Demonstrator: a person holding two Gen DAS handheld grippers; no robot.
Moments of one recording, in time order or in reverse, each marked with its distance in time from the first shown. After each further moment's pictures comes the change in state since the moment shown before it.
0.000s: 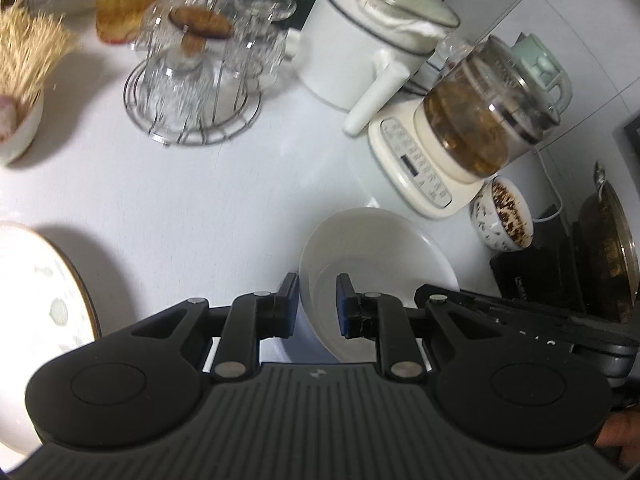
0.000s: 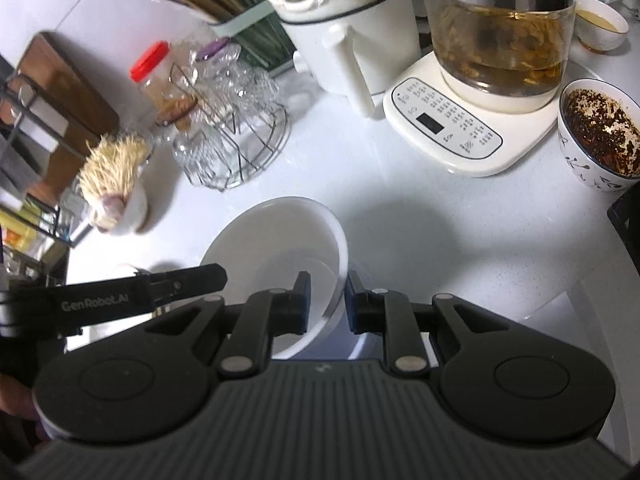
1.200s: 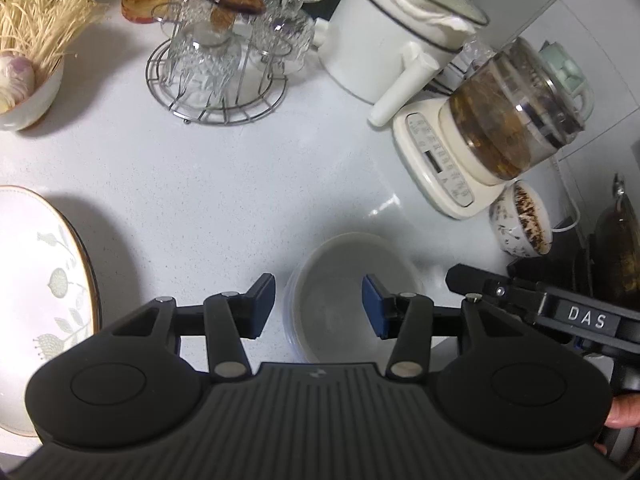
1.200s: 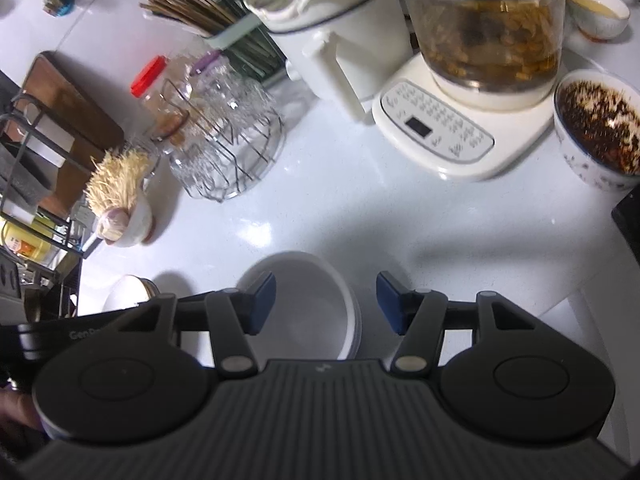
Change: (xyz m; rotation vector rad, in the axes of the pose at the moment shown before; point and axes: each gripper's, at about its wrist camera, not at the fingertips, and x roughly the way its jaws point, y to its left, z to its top) left arm 0.014 0.006 -0.011 -0.061 -0.012 0.049; right arm 0.004 -0.029 0.003 0.050 -0.008 0.058
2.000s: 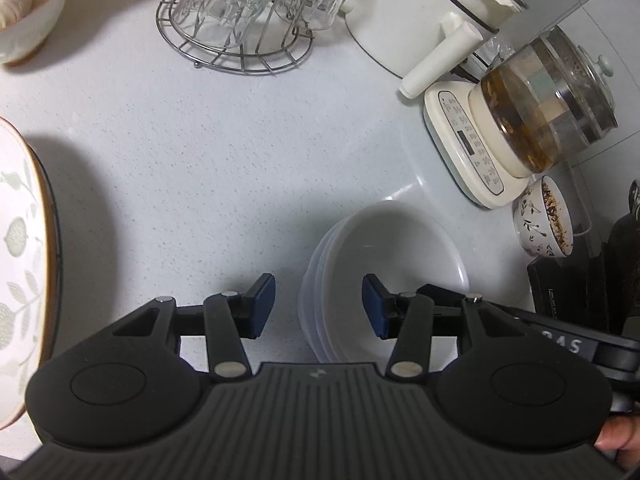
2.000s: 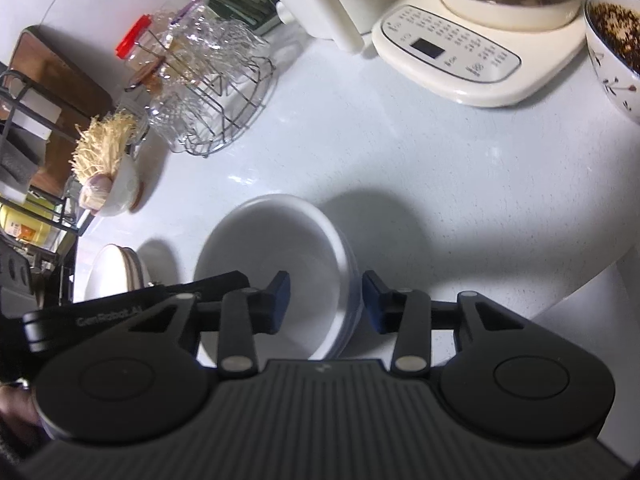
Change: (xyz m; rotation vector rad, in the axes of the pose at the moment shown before) left arm 0.047 0.023 -0.025 -0.072 0.012 -0.031; right arm 0.052 -0.015 -0.024 0.021 0.079 0.041
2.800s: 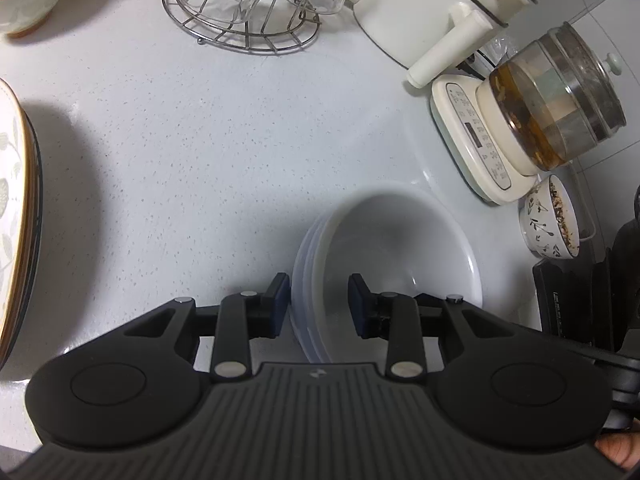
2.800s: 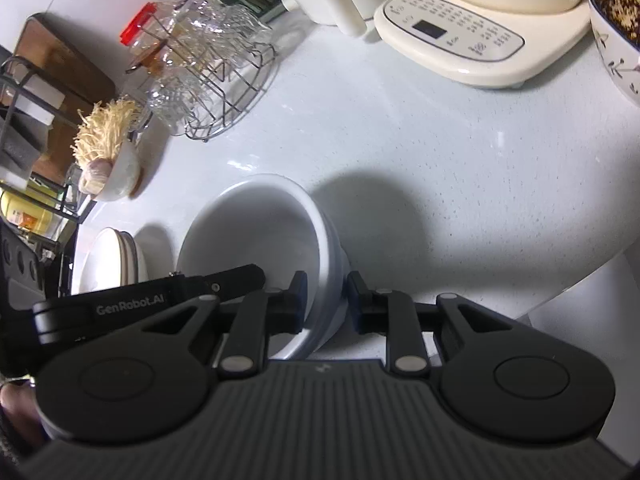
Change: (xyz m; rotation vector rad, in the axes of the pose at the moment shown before) left arm 0.012 0.001 -0.018 -0.032 -0.011 0.004; right arm 0.004 -0.004 -0.012 -0.032 0.004 0.021
